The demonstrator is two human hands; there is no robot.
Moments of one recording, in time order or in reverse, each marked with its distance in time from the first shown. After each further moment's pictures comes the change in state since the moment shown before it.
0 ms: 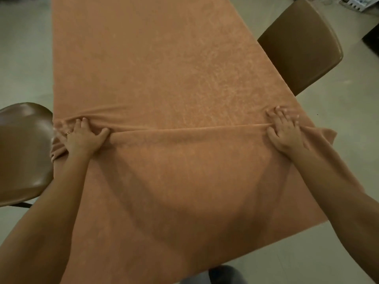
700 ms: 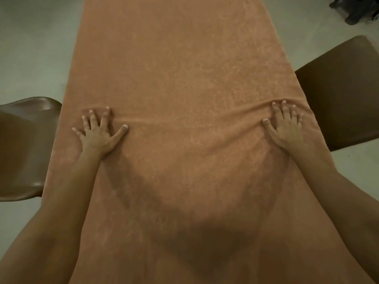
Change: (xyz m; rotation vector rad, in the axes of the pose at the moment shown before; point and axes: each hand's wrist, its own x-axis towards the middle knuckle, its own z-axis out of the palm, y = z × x) left_hand 0.089 0.060 0.007 -0.059 -0.025 -0.035; right_hand 0.213 -0.049 0.002 -0.056 -0.074 -0.079
